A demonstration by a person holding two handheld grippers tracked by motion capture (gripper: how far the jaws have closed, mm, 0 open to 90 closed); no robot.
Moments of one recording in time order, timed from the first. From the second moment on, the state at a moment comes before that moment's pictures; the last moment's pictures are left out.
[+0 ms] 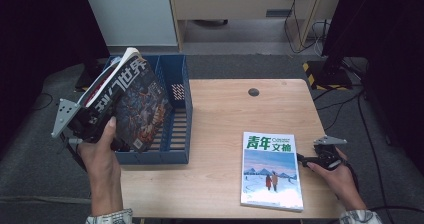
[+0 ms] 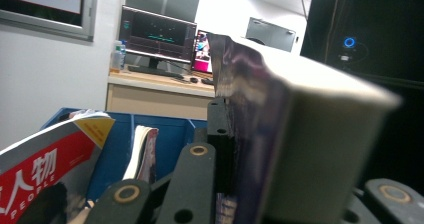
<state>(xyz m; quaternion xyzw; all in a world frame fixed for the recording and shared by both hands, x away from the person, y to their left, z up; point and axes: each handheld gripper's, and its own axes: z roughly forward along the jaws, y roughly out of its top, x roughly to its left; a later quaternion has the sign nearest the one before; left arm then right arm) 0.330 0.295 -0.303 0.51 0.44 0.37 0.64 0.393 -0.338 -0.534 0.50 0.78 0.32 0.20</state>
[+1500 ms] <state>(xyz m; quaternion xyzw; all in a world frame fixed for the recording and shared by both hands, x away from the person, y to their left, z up) 0.317 0.321 -0.291 0.49 0.47 0.38 0.63 0.393 -0.338 -0.534 0.50 0.78 0.32 0.20</state>
